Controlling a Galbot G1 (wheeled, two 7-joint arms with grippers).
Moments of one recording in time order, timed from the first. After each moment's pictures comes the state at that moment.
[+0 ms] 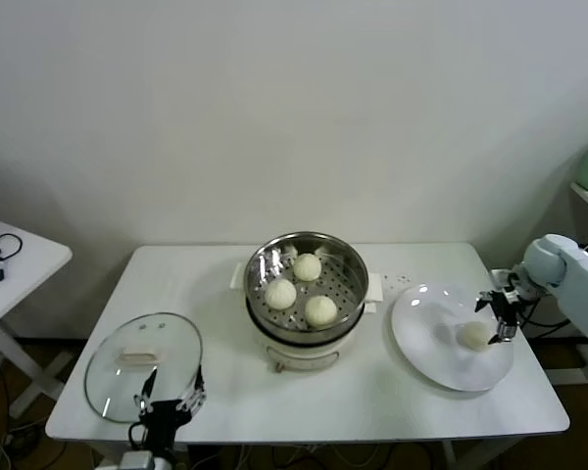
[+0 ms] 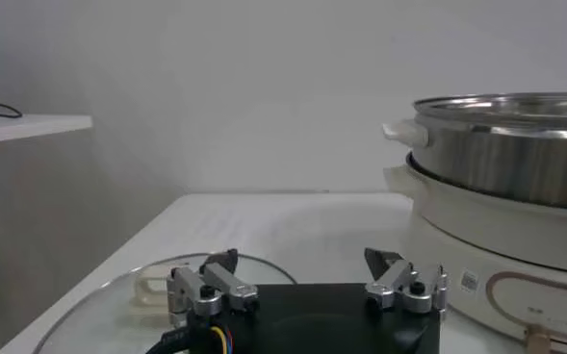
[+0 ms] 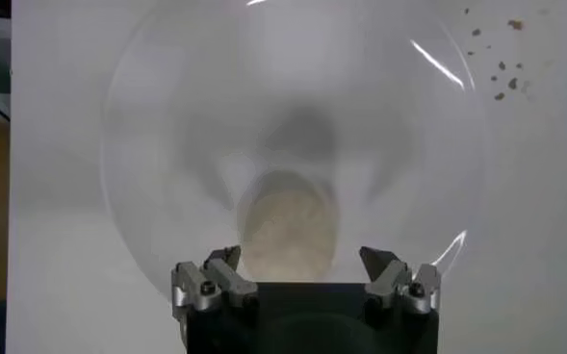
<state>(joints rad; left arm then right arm) 1.71 -1.54 -0.57 -1.99 -0.04 0.02 -0.08 -0.03 0.67 -0.71 0.89 -0.15 0.05 -1.19</state>
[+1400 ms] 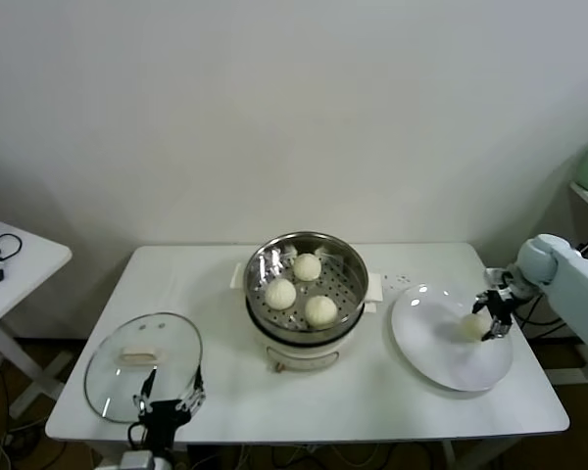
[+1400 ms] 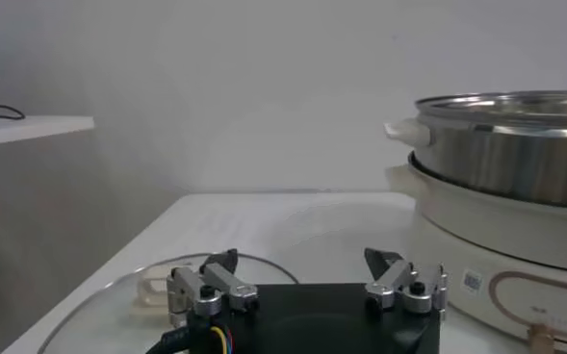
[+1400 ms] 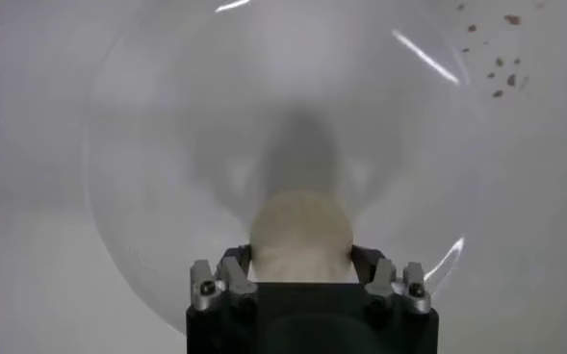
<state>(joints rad) 1.71 -1.54 -0.56 -1.99 -0.04 0.02 -0.09 0.01 0.70 -0.74 0.84 -0.10 0.04 -1.19</state>
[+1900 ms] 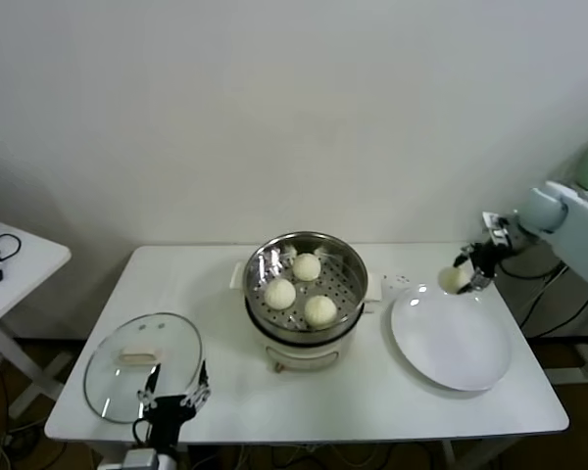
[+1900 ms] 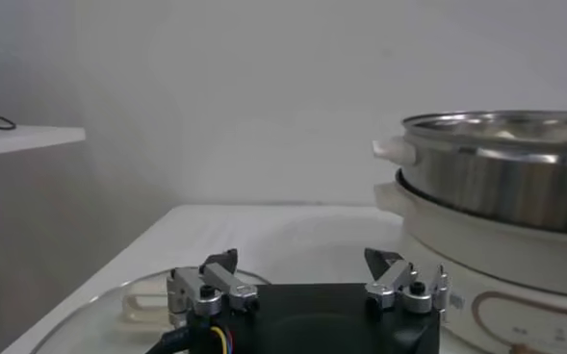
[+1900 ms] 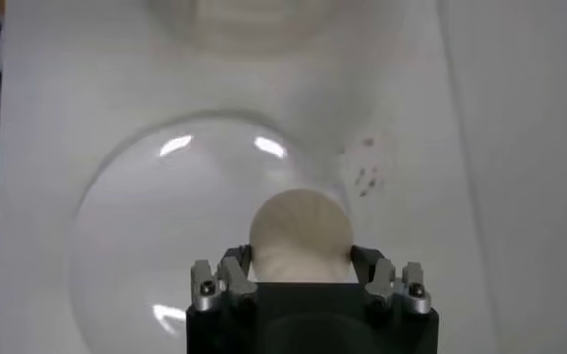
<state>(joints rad) 1.71 -1.53 -0.54 -2.02 -0.04 0.02 -0.10 0.44 0.71 -1.17 0.94 0.35 -0.09 -1.17</state>
